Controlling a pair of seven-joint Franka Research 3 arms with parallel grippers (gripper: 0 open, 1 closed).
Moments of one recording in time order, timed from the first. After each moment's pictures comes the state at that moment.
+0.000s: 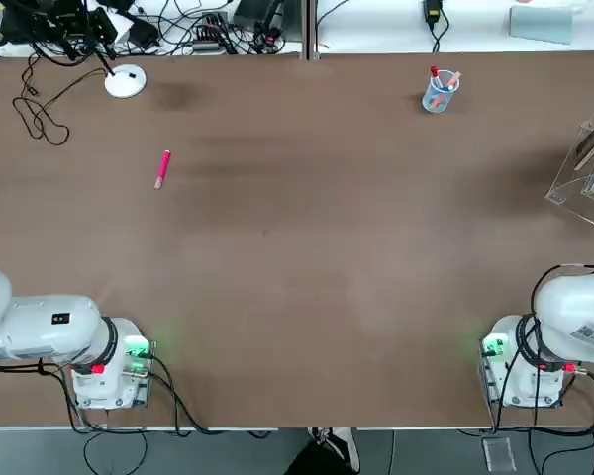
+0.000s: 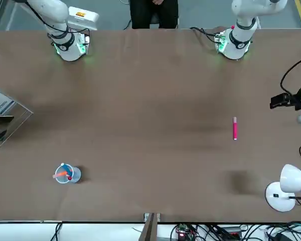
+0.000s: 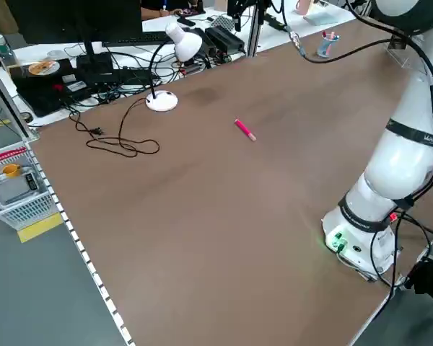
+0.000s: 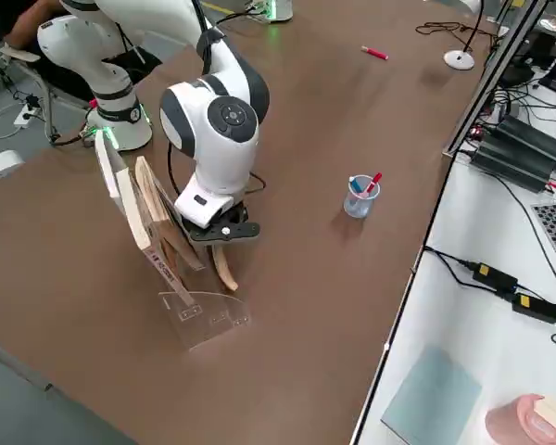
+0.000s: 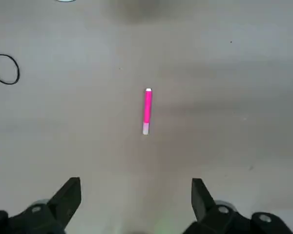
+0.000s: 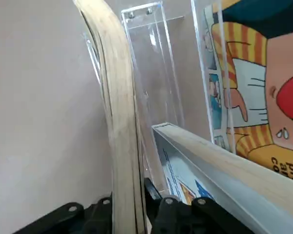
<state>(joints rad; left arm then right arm) 0.08 0.18 -0.17 -1.47 -0.02 1.52 -0.02 -0.43 0.43 -0.03 -1.63 -0.08 1.87 0.42</state>
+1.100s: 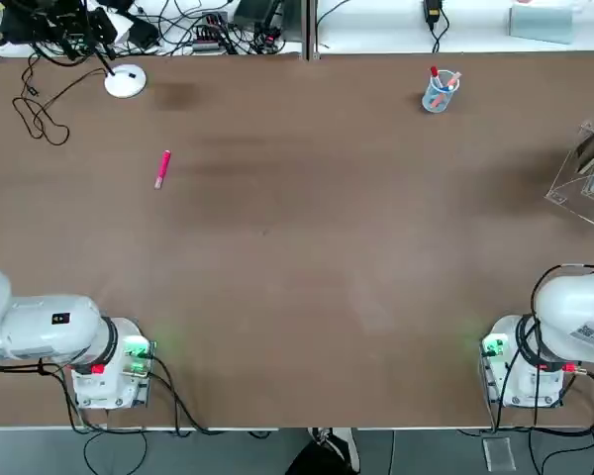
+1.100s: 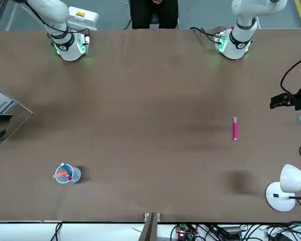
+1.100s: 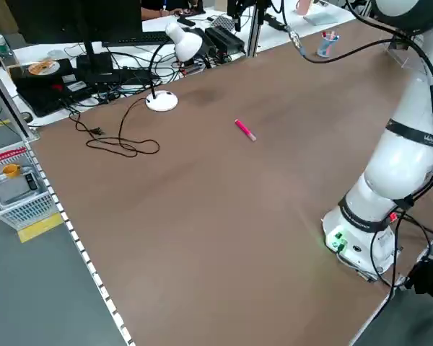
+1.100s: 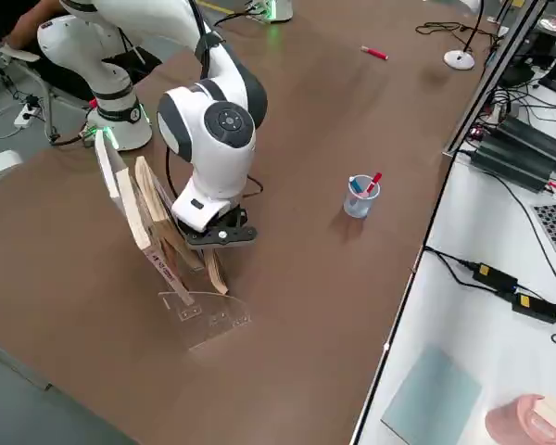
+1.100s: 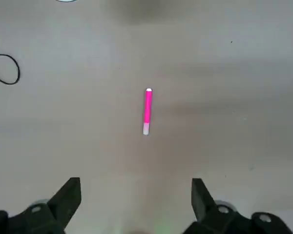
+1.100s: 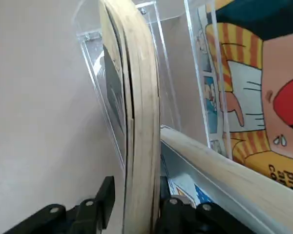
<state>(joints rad) 0.08 0.18 -0.17 -1.47 -0.02 1.52 -0.02 -0.44 0.44 -0.03 -1.63 -0.08 1.88 0.42</state>
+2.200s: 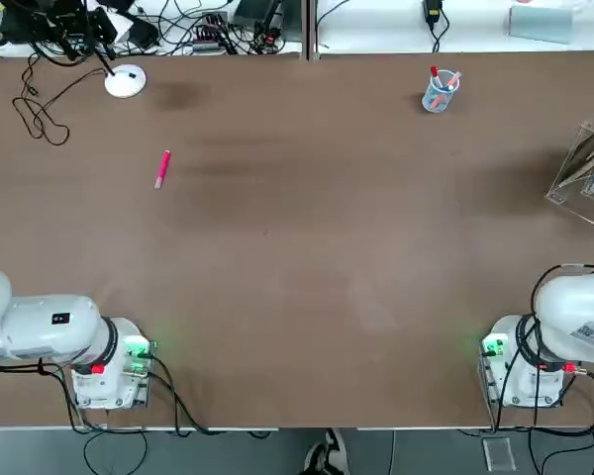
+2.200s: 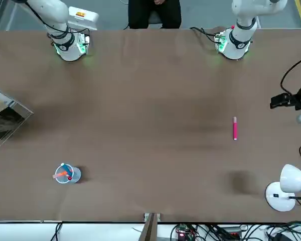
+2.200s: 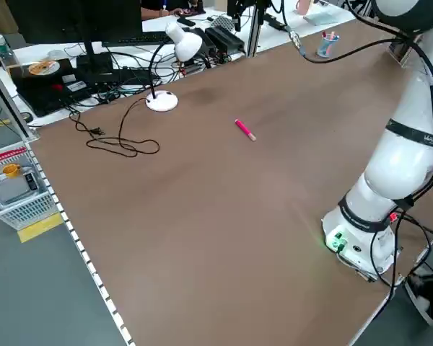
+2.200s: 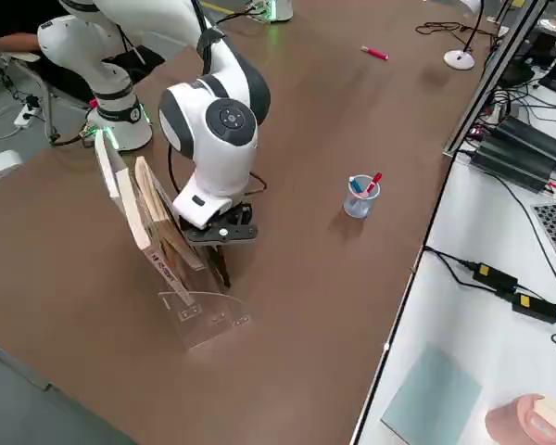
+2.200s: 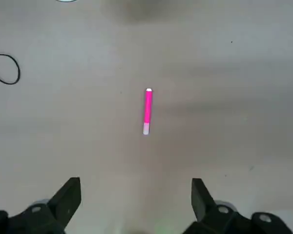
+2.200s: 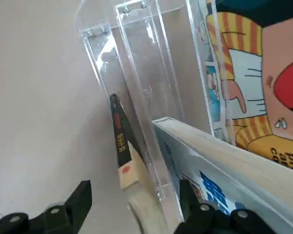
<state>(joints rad) 0.08 0.18 -0.17 -1.47 -0.02 1.52 -0.02 -0.44 0.44 -0.03 -1.60 -0.06 1.82 0.45</state>
